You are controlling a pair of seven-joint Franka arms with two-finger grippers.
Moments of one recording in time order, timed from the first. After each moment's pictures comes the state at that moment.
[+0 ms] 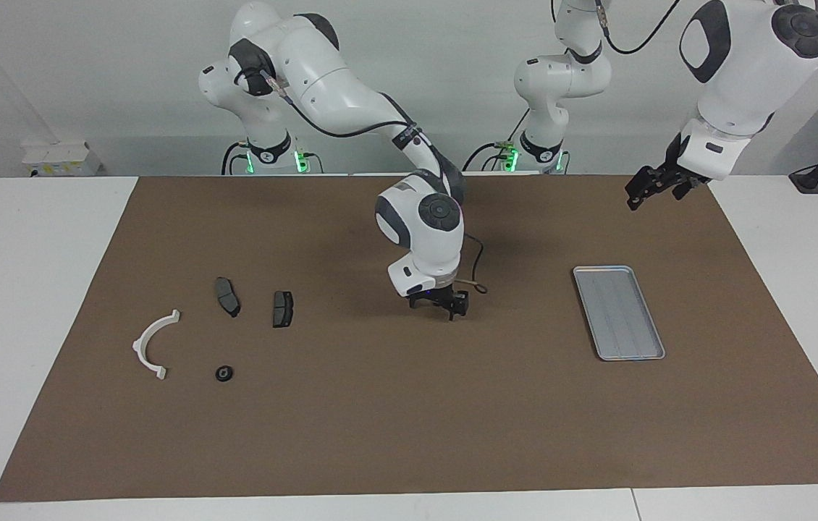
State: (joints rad) left arm 0.02 -0.03 -0.07 -1.68 0.01 1.53 -0.21; right arm 0.60 0.70 0.06 -1.42 -0.02 2.13 1.06
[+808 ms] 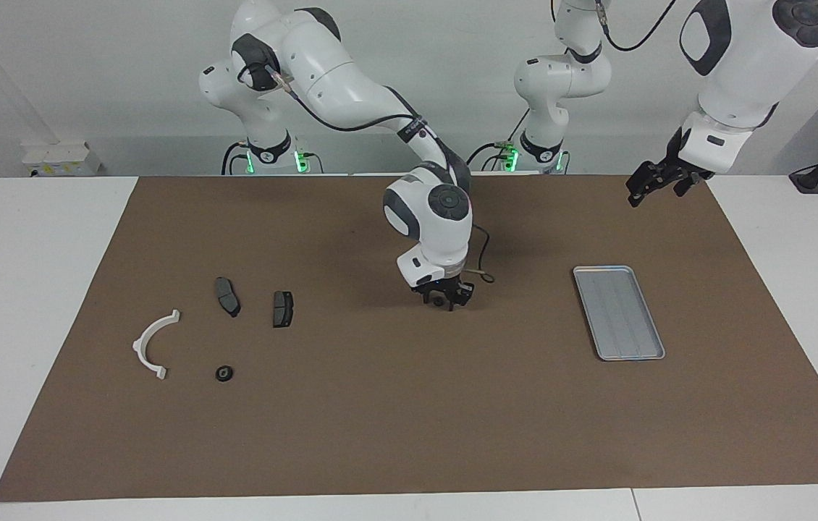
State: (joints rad) left arm 0.02 -0.04 -0.07 -1.68 0.01 1.53 -0.21; right arm 0.62 0.68 0.06 -1.46 -0.02 2.15 1.06
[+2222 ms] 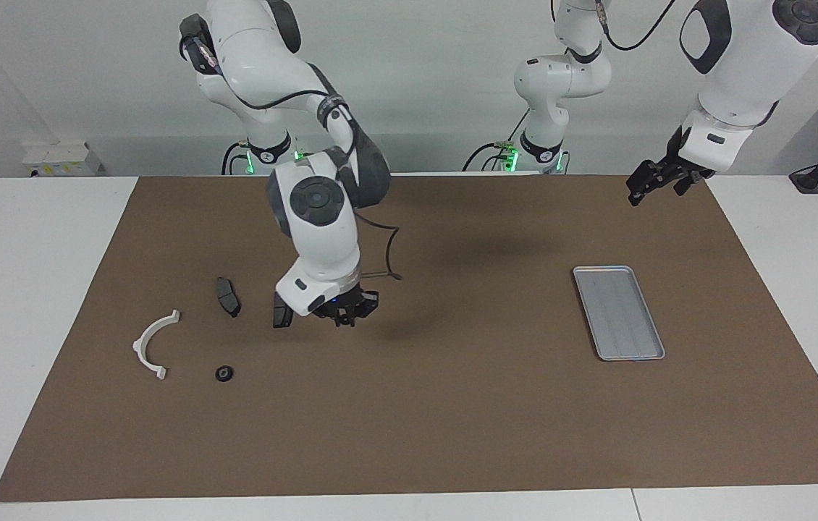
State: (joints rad) left arm 0.02 -0.04 -0.07 -1.68 0.01 1.53 -0.21; right arm 0.25 0.56 0.05 -1.39 -0.02 1.95 0.22
